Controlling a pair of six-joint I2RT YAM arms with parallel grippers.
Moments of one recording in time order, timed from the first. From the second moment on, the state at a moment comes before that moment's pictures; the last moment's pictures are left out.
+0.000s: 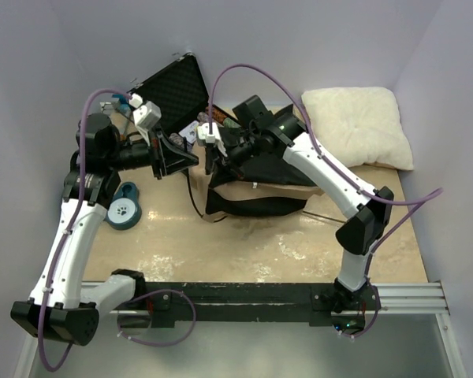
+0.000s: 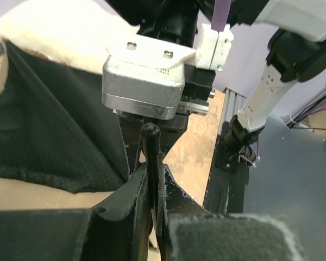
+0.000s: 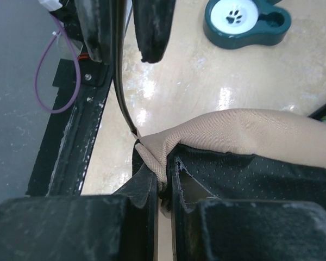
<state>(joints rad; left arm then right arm) -0.13 1.07 1.25 -0.33 1.11 -0.18 0.74 1.85 2.01 -1.02 -0.88 -0.65</state>
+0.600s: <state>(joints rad) -0.15 1.07 1.24 -0.62 1.08 0.03 0.72 1.66 1.76 -0.91 -0.78 -0.73</state>
